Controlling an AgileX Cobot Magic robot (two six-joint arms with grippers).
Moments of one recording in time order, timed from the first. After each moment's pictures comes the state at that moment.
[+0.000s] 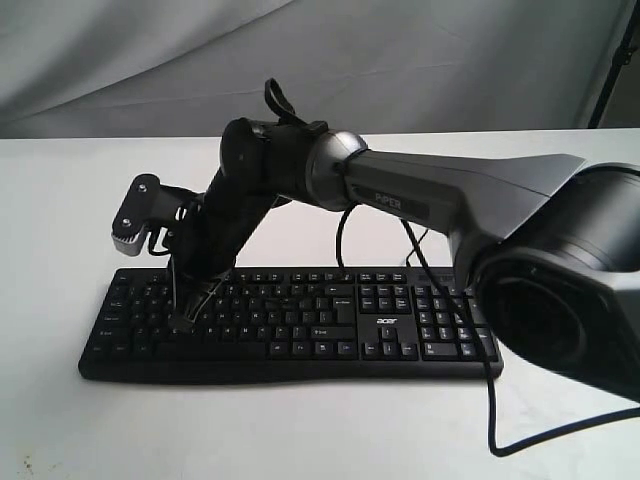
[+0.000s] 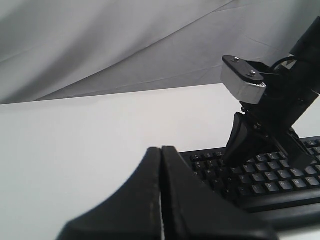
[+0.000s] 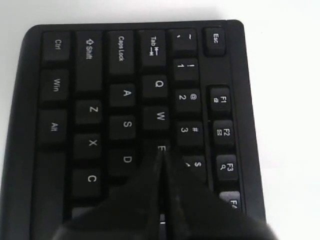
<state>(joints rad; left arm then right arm) -0.18 0.00 0.00 0.04 0.26 -0.02 0.77 2.44 -2.02 0.45 0.86 -0.98</state>
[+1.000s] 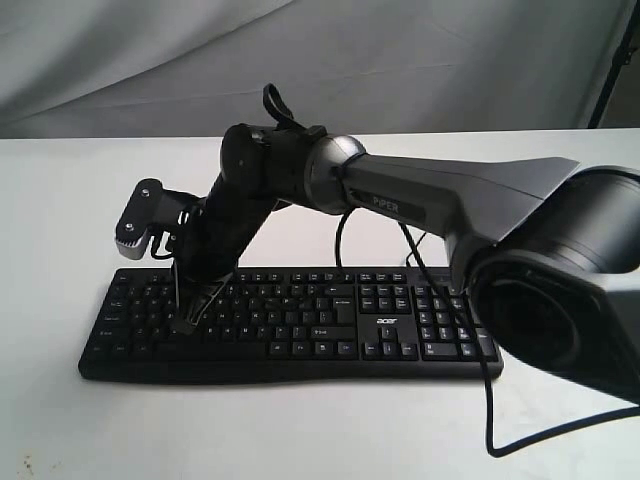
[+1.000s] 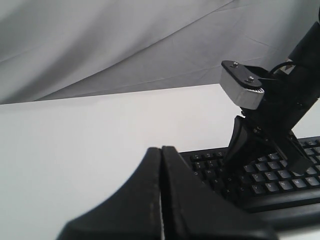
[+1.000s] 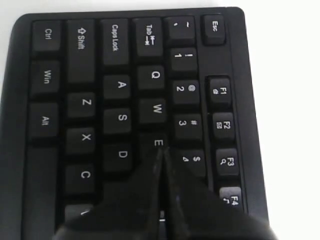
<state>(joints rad) -0.18 0.00 0.00 0.04 0.26 -0.02 0.77 2.45 -2.02 0.43 0.86 -0.96</state>
